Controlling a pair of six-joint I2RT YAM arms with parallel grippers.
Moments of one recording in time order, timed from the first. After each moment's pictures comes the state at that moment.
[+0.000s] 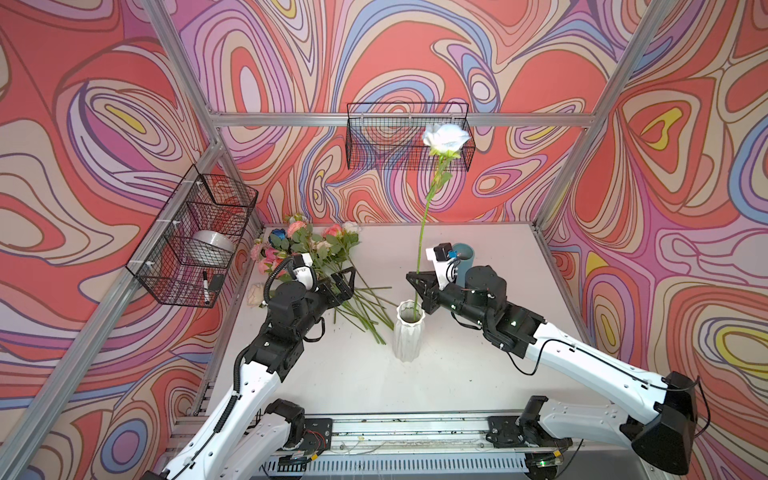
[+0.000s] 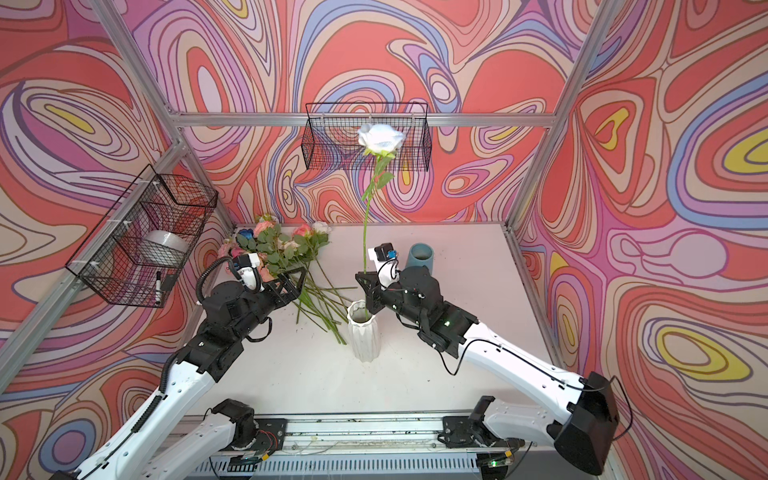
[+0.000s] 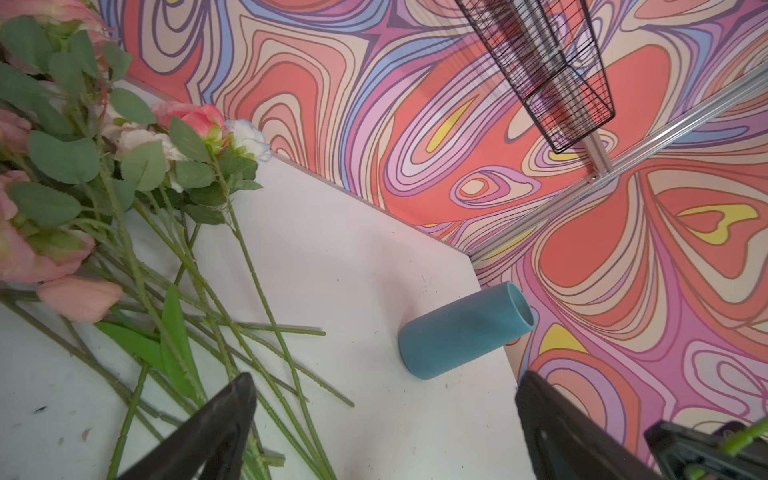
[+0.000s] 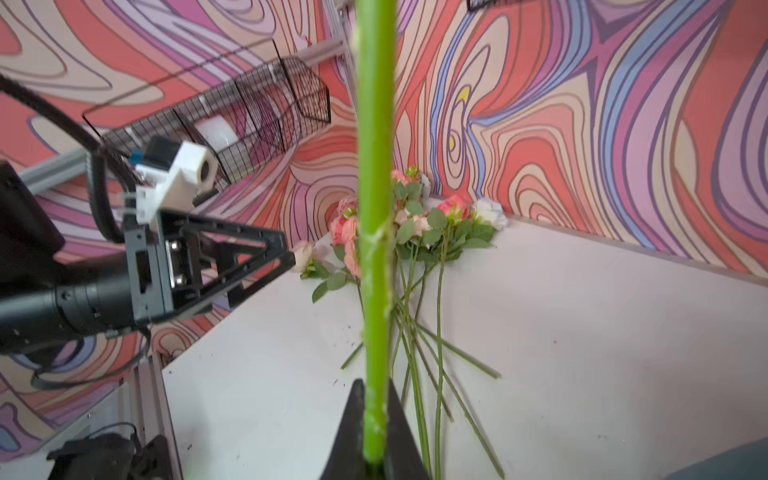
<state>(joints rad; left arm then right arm) -0.33 0.82 0.69 -0.10 0.07 -0.75 0.84 1.17 0.96 0.00 -0.04 0.24</state>
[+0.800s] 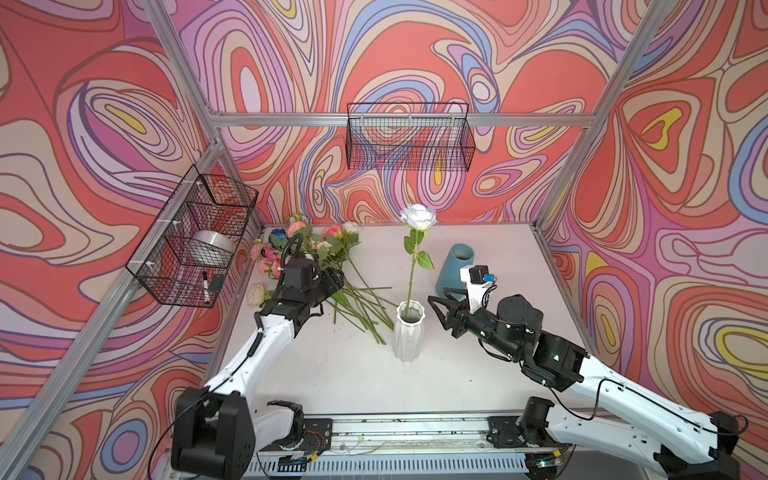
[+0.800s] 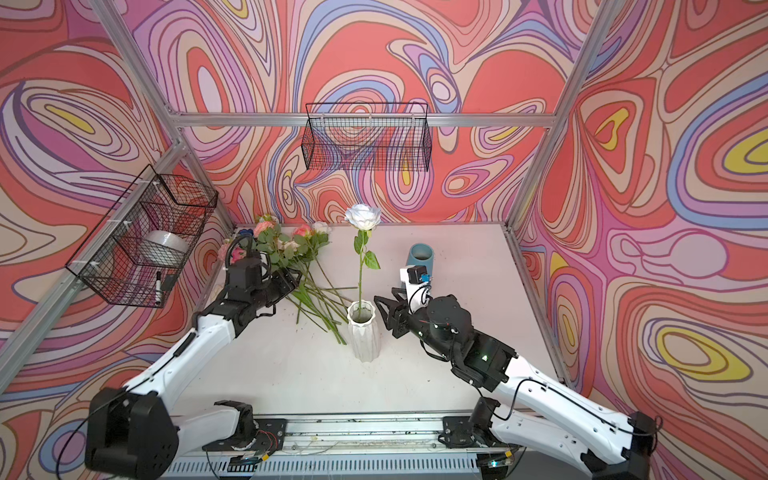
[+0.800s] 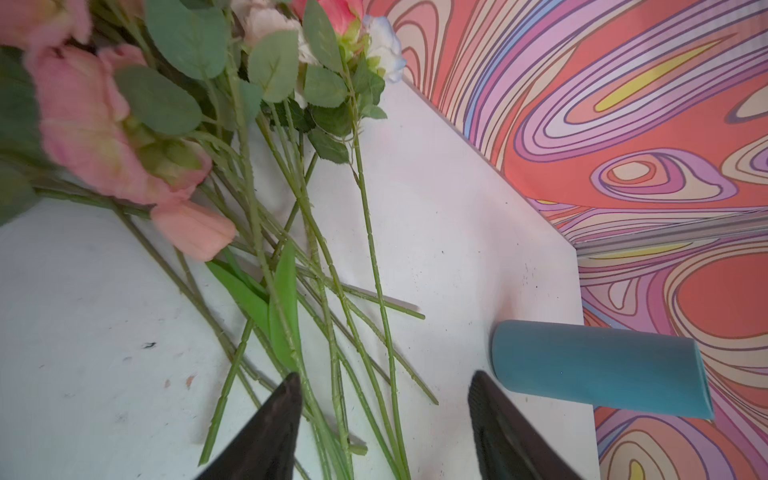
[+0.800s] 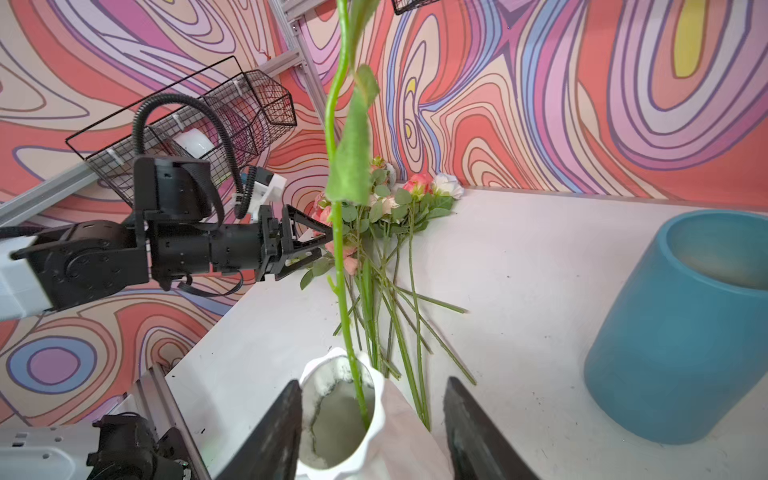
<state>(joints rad) -0.16 1.29 0.85 -0.18 0.19 -0.79 0.91 0.84 0.82 -0.19 0.19 0.37</state>
